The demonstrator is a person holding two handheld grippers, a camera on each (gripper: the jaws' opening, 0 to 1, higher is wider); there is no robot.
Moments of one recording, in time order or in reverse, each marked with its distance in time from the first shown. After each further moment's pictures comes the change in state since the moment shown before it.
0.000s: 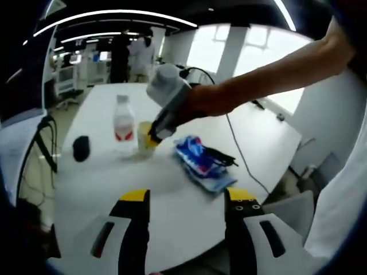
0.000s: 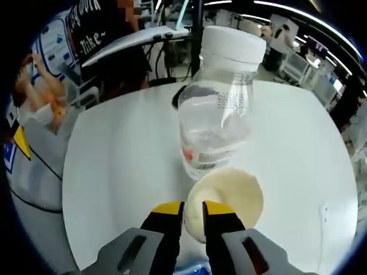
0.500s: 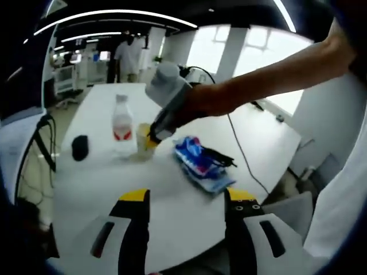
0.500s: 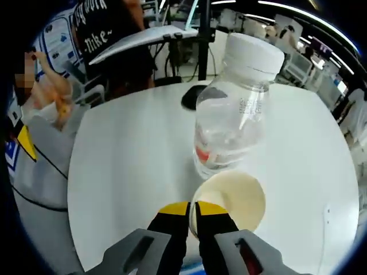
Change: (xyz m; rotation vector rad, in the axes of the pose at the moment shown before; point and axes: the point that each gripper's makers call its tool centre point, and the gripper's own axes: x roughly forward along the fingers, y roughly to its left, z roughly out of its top) left arm -0.002 0.002 -0.002 -0.010 -0.007 -0.002; right arm 0.004 0.014 0.007 -0.026 0.016 0.032
